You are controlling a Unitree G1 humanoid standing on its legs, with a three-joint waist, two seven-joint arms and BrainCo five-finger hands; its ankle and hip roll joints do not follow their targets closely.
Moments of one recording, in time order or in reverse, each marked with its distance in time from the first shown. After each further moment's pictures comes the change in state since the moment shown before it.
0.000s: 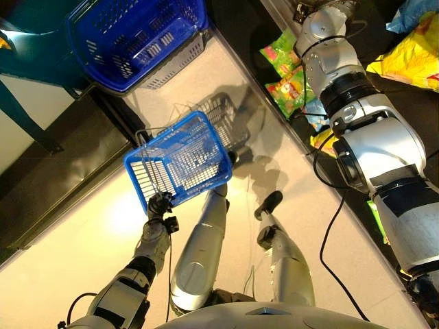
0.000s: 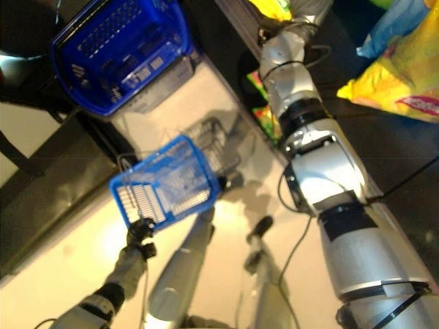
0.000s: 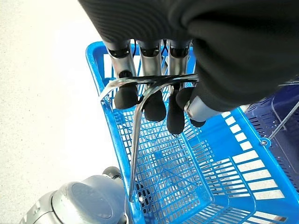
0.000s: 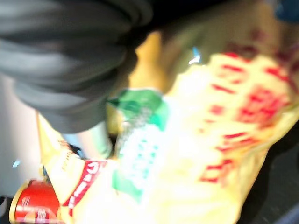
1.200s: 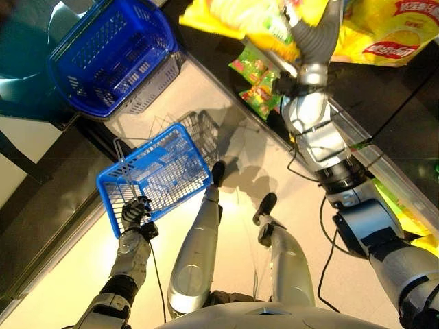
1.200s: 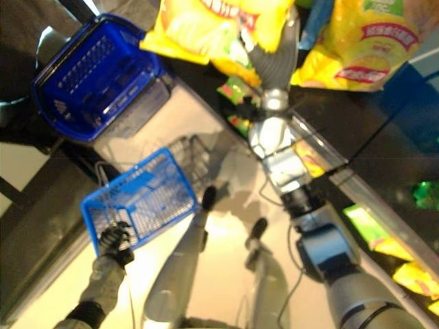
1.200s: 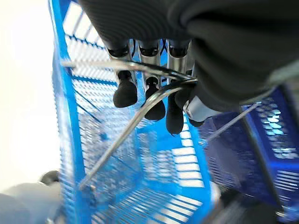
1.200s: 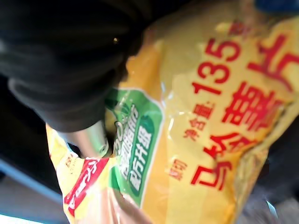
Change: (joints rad) left arm 0.258 0.080 0.254 -0.395 0.000 0.022 -0.023; right arm 0.802 -0.053 0.036 -0.996 -0.246 -0.011 0.300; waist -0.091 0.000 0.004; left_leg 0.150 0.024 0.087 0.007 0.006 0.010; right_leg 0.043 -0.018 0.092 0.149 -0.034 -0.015
